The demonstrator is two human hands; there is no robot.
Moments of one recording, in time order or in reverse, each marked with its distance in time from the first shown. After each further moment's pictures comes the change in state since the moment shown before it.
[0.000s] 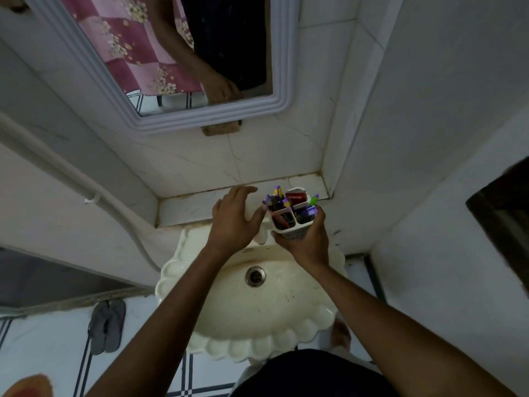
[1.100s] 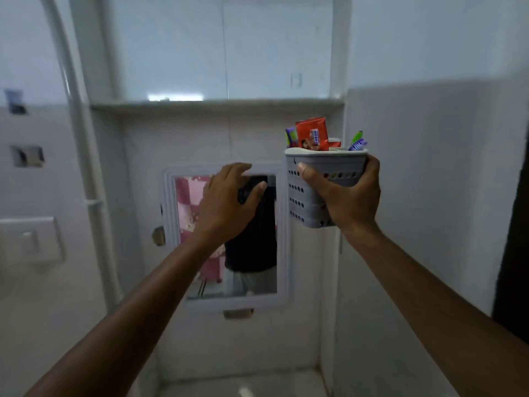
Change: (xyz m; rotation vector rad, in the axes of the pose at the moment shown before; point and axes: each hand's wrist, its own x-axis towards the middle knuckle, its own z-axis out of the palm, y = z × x) left_hand 0.044 0.237 -0.337 0.051 0.757 0.561; right_hand -0.023 -0.450 -0.261 0.500 0.501 -0.808
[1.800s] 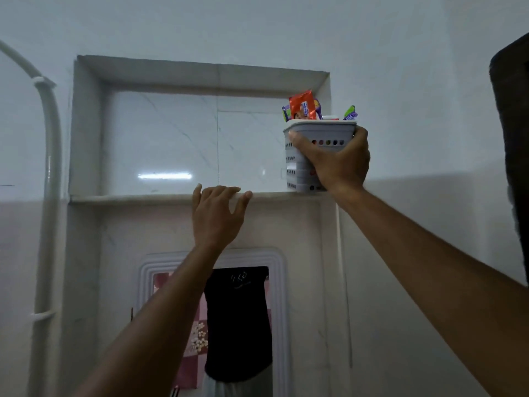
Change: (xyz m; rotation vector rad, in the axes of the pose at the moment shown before) left_hand 0.198 -0.037 0.019 0.220 0.385 0.037; right_hand 0.193 -0.114 0.078 -0.032 0.215 -0.254
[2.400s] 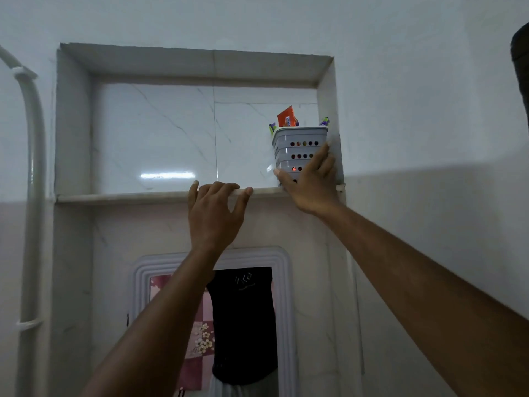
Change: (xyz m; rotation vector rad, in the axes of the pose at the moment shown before) left_hand 0.000 -0.004 0.009 0.027 0.063 0.035; right_hand -0.011 0.075 0.064 -0.488 -0.450 -0.063
